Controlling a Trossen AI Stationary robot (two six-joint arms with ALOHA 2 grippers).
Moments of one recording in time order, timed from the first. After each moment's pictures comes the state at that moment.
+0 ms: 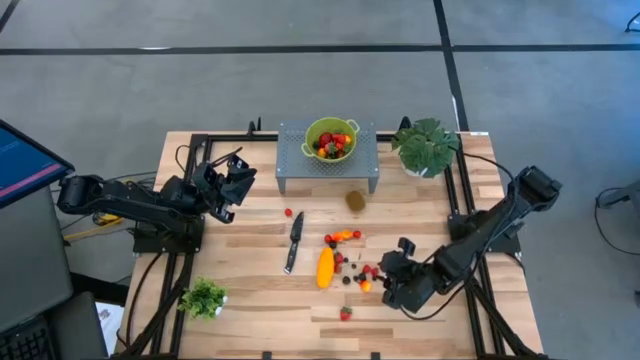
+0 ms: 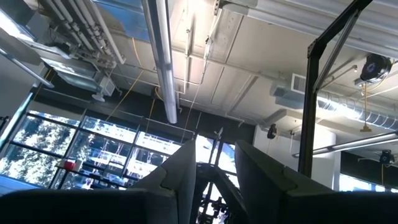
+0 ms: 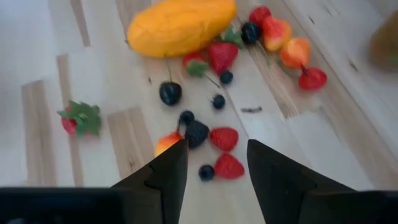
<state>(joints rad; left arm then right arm) 0.07 1.00 0.25 1.45 -0.06 -0.29 0.70 1.49 0.89 -0.52 0.58 0.93</state>
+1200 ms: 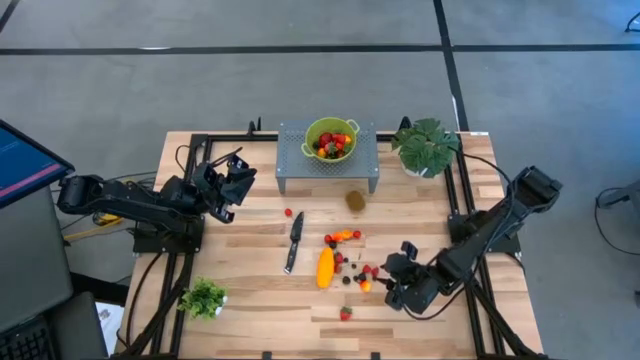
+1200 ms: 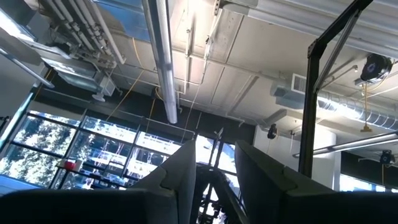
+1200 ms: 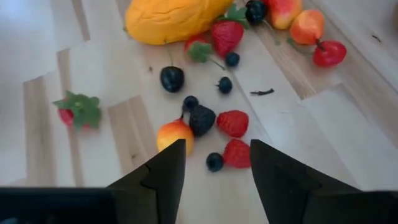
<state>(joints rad) 0.07 1.00 0.25 1.45 -0.06 -0.29 0.75 1.49 0.76 -0.36 0.60 1.02</state>
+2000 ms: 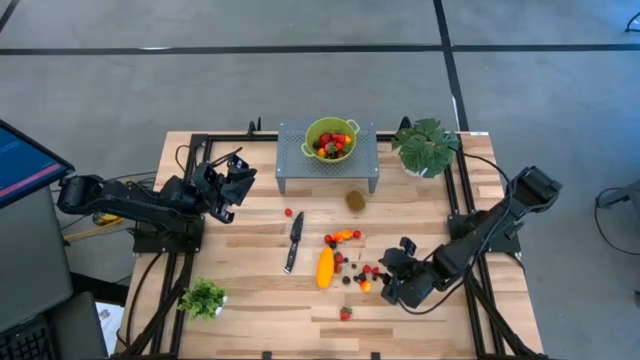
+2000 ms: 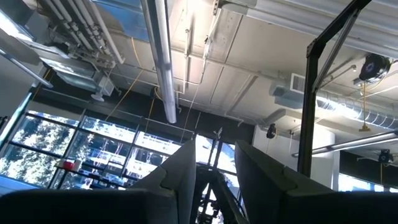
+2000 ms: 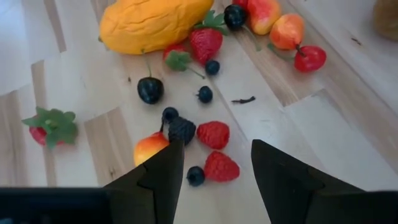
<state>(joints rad) 0.07 1.00 0.25 1.45 -0.06 -0.29 0.69 1.50 0.75 -0.35 0.61 1.01</state>
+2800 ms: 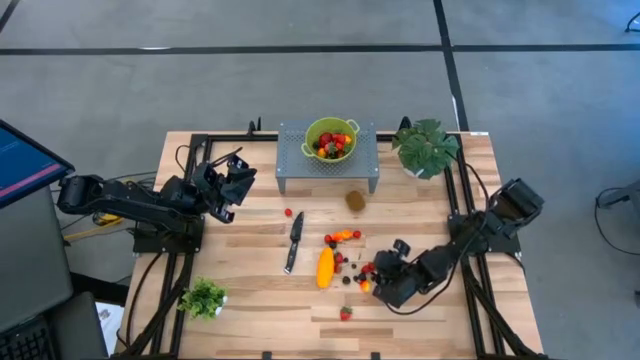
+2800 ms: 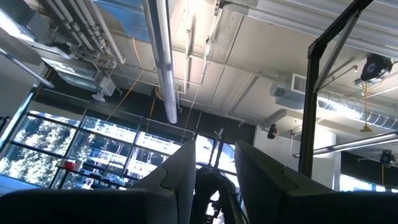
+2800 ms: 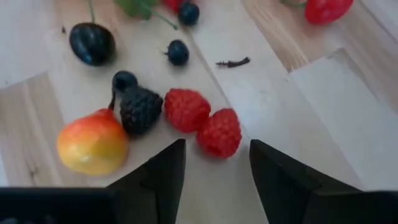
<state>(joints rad) 0.07 1.00 0.25 1.45 -0.06 -0.29 0.64 1.69 0.75 -0.29 0.54 1.01</state>
